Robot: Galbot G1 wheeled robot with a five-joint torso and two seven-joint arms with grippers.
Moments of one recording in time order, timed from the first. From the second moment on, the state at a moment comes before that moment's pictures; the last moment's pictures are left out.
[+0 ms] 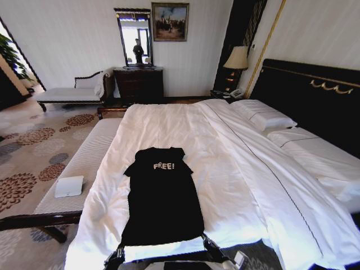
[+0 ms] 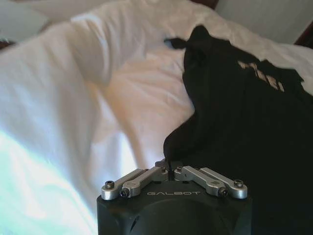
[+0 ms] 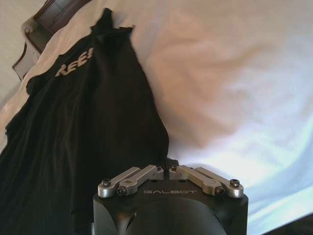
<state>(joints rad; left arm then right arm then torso) 2.11 -1.30 -0.55 -2.00 -0.68 -0.13 -0.07 -1.93 1.33 0.41 1.96 0.76 -0.12 -0.02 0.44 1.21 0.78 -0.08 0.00</state>
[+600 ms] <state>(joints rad) 2.24 -1.33 -0.58 -2.07 -0.55 -0.28 -0.11 -2.06 1.35 0.38 2.20 0.53 -0.28 0.11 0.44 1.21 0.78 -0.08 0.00</state>
